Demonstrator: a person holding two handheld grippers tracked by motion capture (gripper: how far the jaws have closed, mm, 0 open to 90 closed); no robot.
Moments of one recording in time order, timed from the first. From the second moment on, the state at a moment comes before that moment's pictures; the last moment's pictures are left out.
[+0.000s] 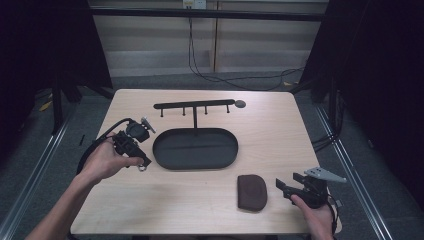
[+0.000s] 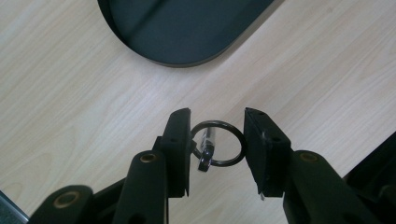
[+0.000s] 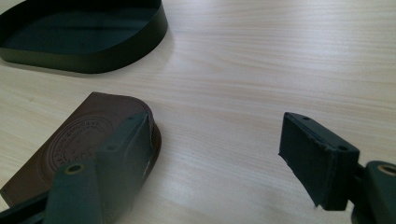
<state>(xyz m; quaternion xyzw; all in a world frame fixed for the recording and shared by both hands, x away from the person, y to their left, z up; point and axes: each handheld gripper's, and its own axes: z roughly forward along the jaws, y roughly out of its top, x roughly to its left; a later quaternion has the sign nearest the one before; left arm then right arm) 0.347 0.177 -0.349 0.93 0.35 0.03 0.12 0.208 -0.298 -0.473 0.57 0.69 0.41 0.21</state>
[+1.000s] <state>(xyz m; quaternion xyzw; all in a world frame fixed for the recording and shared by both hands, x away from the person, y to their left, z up) 0.378 0.160 -0.313 0.93 0.36 0.02 0.10 0.208 -0.297 -0.473 0.56 0.69 0.41 0.21</state>
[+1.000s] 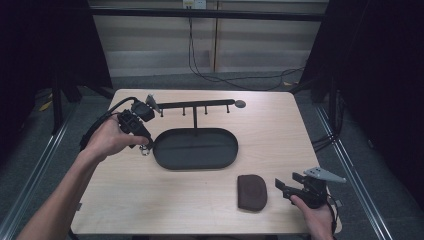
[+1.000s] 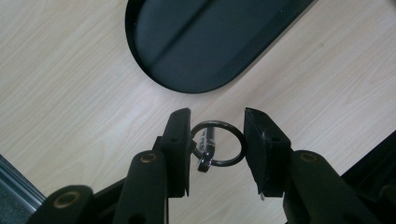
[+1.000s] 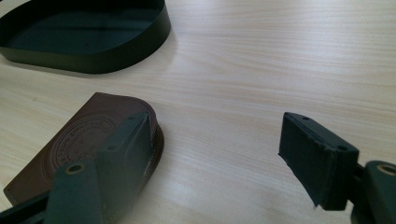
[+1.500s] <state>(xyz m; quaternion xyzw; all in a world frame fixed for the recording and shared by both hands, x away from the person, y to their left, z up) 0.398 0.154 -0.290 0.92 0.37 0.03 0.11 0.208 -0.297 -0.473 0.56 0.69 0.41 0.21</state>
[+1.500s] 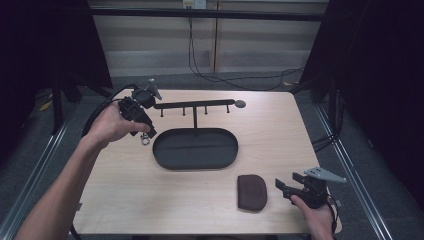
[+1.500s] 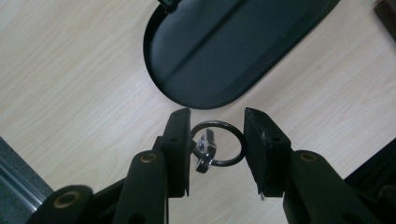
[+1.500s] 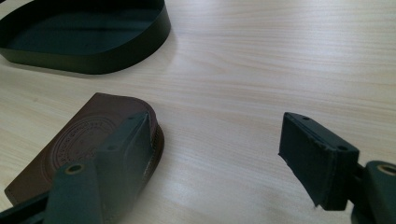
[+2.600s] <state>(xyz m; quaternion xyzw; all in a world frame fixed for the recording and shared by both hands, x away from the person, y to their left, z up) 0.453 0.134 -0.295 0.91 0.41 0.02 0.11 0.208 -0.294 -0.474 0.55 0.70 0.41 0.20</state>
